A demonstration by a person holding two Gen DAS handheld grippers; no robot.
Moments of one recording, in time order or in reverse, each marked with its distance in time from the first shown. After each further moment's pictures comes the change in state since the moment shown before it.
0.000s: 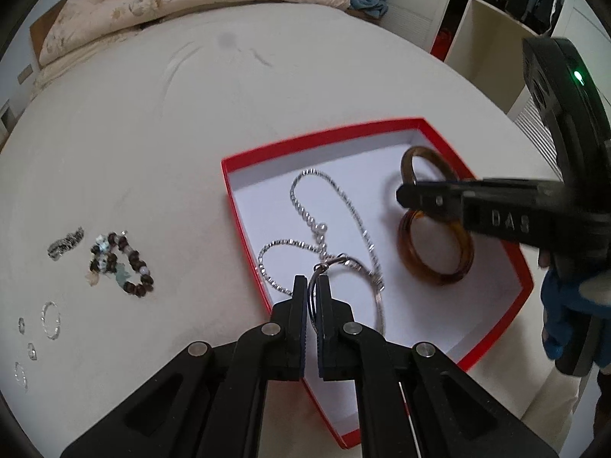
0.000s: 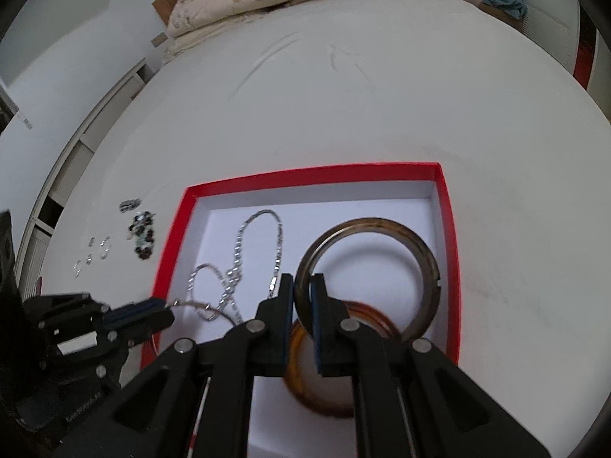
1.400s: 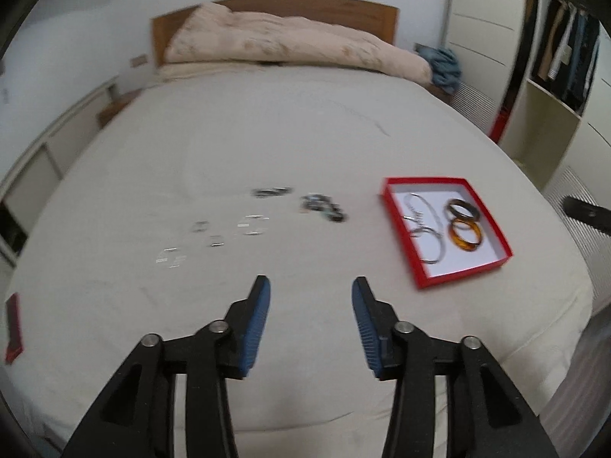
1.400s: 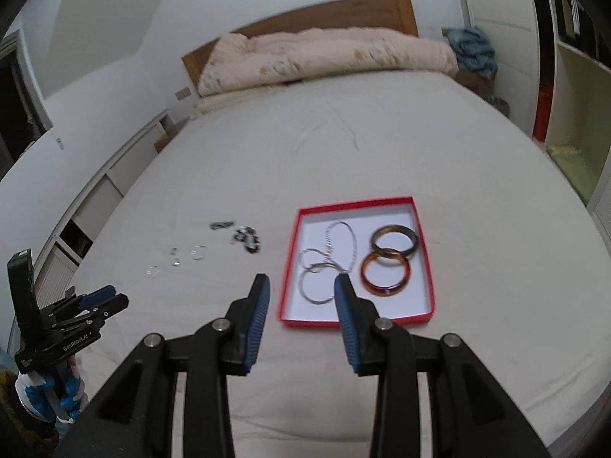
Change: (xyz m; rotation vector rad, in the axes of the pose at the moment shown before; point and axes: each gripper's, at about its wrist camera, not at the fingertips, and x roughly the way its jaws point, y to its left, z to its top) left arm -0.253 0.085 -0.152 -0.231 -0.239 0.253; right arm -0.223 0.125 -0.101 -0.028 -0.280 -0.023
